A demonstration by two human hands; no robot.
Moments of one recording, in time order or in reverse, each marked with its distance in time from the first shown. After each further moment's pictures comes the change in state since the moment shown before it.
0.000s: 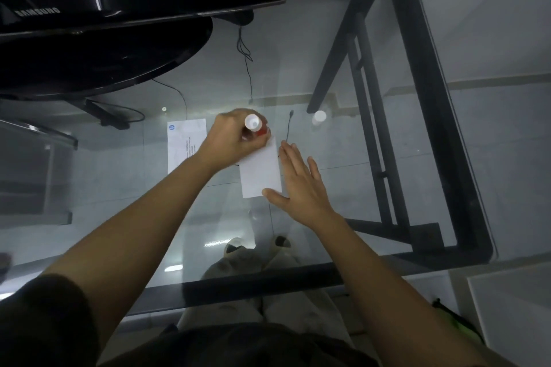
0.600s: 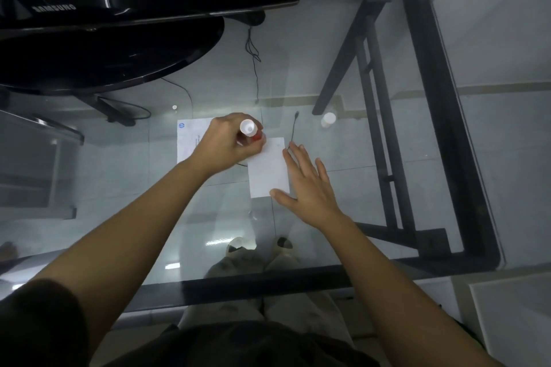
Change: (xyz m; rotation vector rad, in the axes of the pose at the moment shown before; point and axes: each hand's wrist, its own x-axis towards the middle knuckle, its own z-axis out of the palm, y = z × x) left_hand -0.016 -0.012 -0.013 0.002 0.008 -0.033; right_hand 0.001 0.000 -0.001 -0.033 -0.014 -0.011
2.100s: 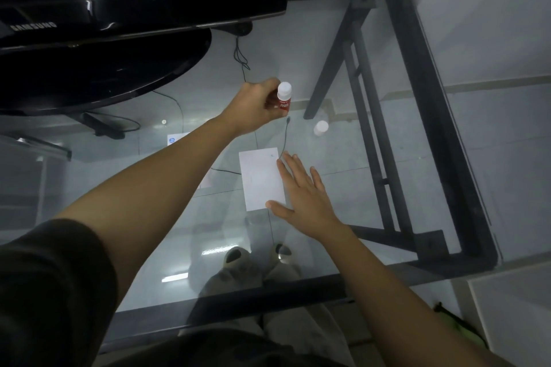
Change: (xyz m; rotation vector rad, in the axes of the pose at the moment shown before) left_hand 0.096 0.014 0.018 0.035 -0.156 -0.042; right_hand 0.001 0.002 0.001 -0.008 -0.018 -0.004
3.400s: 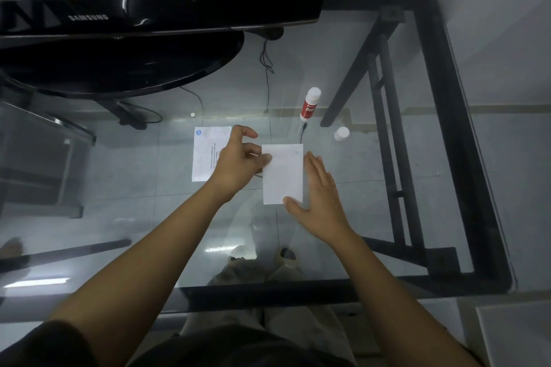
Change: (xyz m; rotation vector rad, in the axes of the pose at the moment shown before) left_hand -0.118 -0.007 0.007 -0.657 0.205 -0.553; right_hand -0.002 -0.013 -0.001 0.327 0.124 0.090
